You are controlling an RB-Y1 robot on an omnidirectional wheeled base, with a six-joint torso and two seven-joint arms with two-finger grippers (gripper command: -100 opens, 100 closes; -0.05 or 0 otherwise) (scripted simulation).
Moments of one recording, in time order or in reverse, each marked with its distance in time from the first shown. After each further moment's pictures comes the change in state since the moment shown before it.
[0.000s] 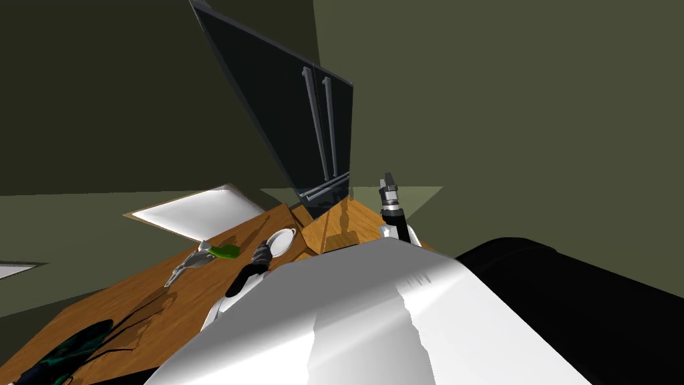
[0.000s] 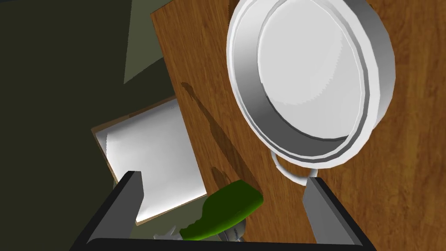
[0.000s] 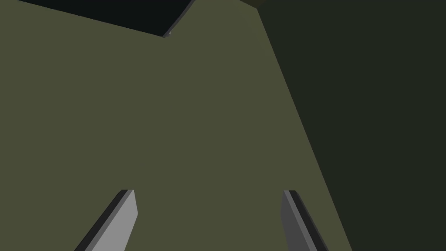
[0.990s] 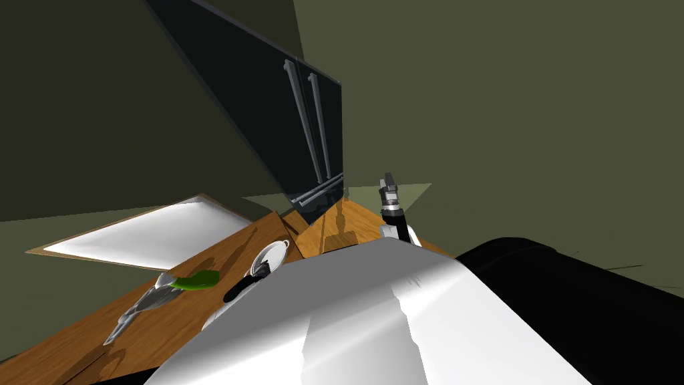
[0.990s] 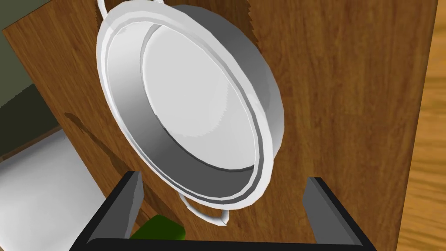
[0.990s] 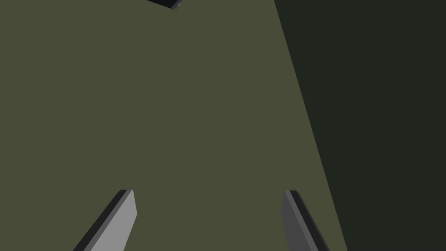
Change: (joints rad) left arm 0.000 -0.025 0.073 0.116 0.050 0.286 -0.032; right arm 0.000 0.000 0.000 0.000 0.000 0.000 0.000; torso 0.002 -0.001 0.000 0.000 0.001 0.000
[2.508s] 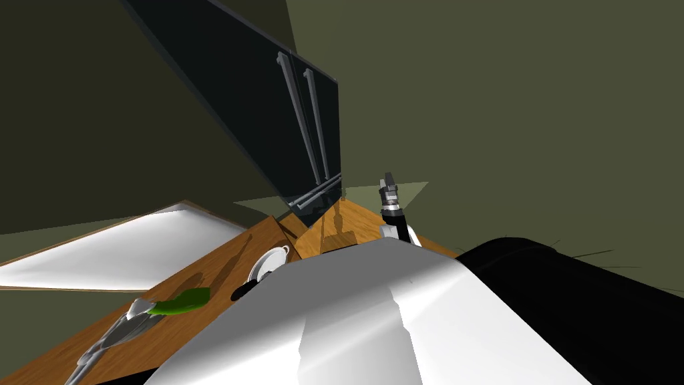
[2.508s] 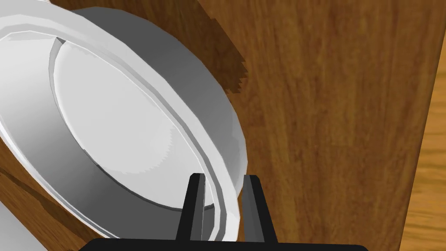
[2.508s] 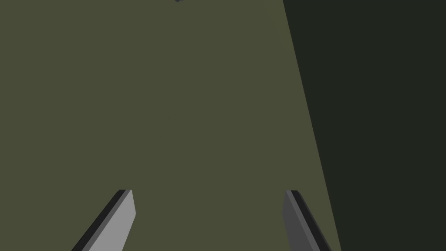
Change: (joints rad) left arm -0.045 -0.009 0.025 0.155 0.013 0.097 -0.010; right arm 0.000 0.000 0.000 0.000 0.000 0.000 0.000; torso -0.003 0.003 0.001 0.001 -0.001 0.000
